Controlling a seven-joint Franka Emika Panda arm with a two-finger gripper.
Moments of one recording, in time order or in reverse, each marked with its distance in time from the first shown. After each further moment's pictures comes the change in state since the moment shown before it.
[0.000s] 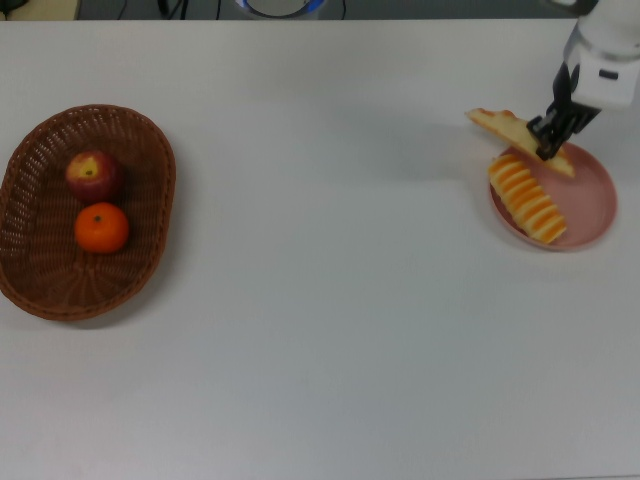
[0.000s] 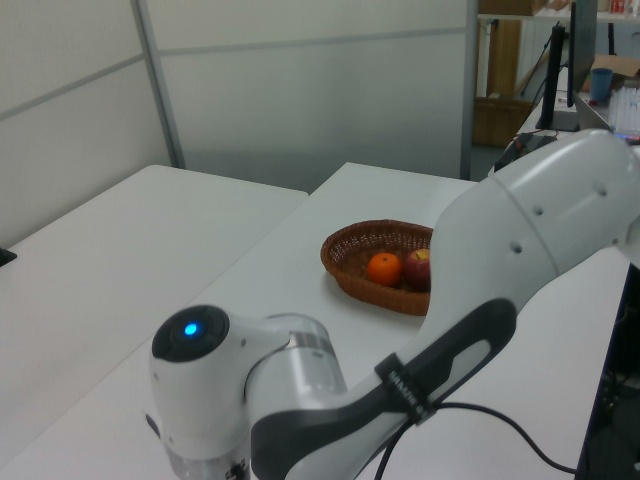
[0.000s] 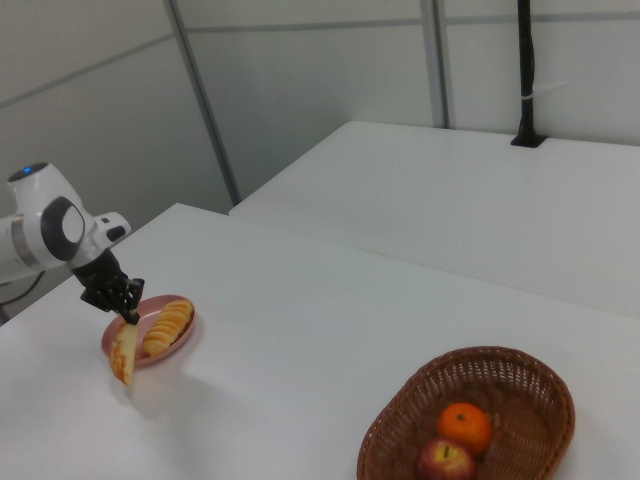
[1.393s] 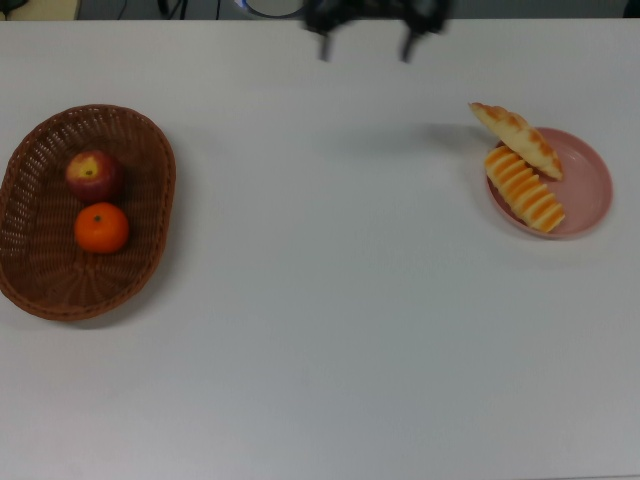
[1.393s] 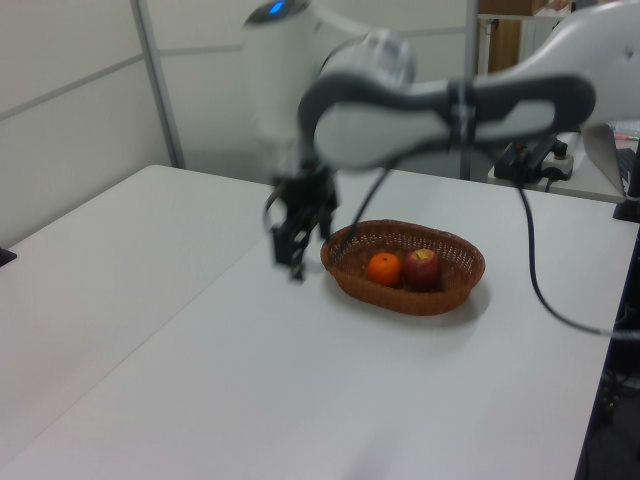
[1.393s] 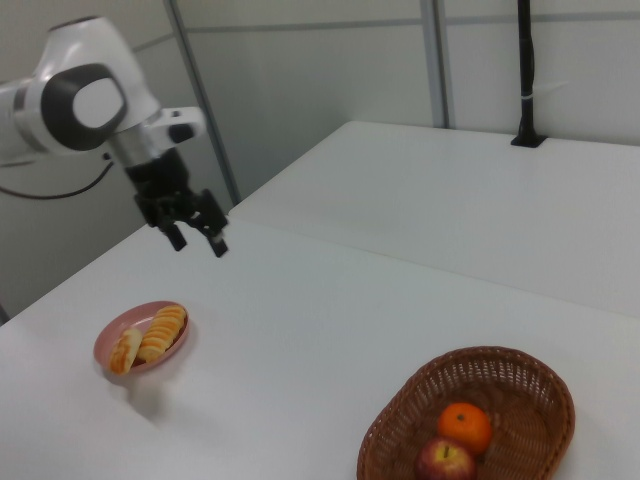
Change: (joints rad) arm -0.360 -0.380 -0.106 0.083 0.083 -0.507 -0.080
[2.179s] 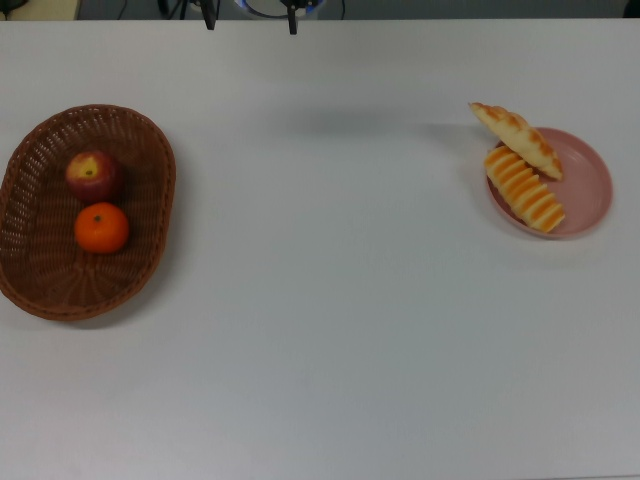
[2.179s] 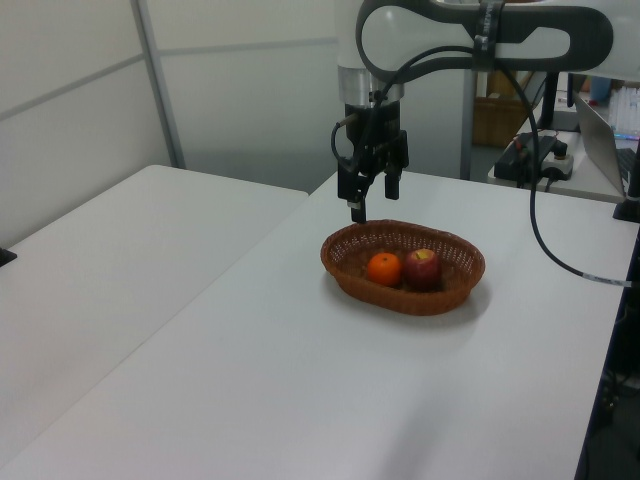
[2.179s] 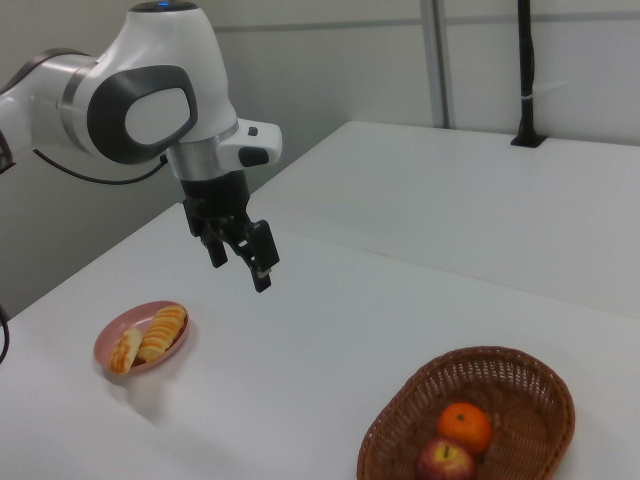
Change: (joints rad) arm -0.258 -0.063 0.002 -0.046 0.155 -0.072 -0.090
